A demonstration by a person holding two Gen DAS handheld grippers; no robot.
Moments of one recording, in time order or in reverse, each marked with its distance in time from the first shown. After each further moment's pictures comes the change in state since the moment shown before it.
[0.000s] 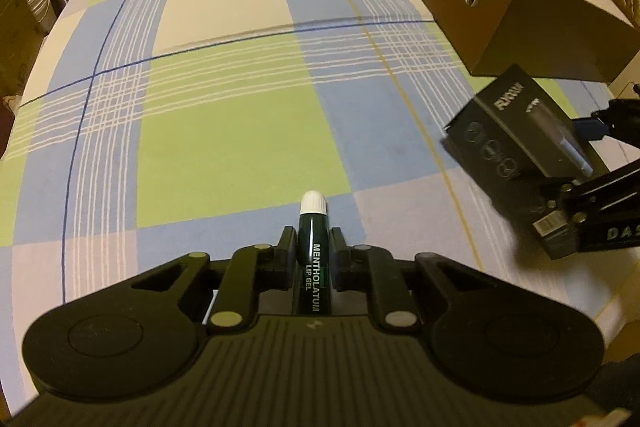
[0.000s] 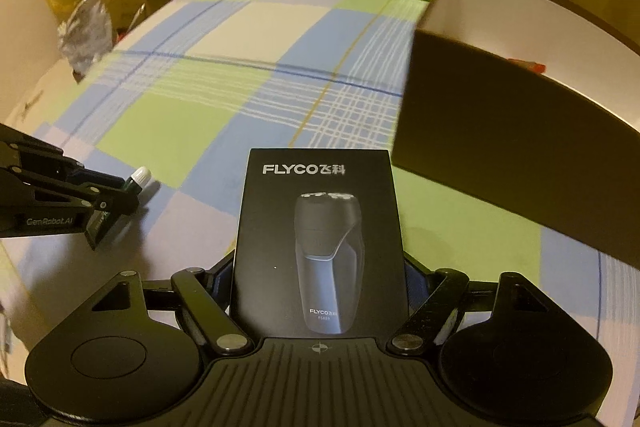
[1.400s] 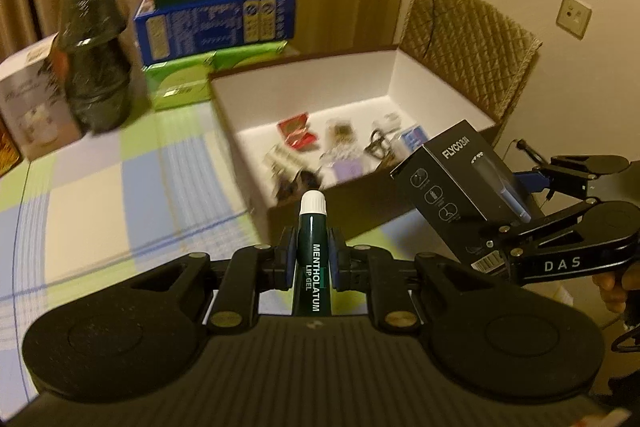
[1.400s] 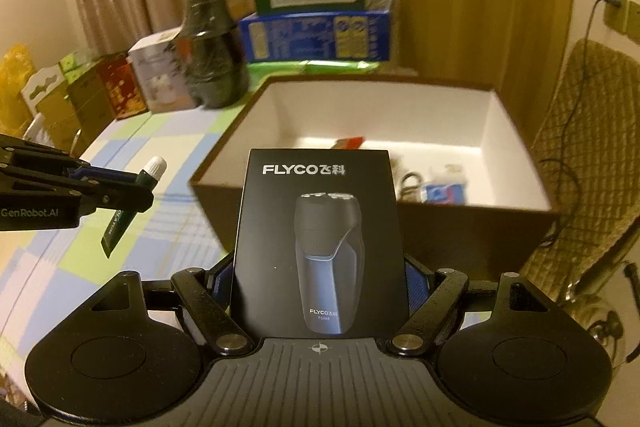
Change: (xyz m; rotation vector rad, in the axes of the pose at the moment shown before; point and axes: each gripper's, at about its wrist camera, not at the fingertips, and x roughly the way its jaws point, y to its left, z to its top) left arm -0.082 -0.145 0.102 0.237 -0.304 -0.223; right arm -0.137 -0.118 -0.007 0.207 -0.271 -0.138
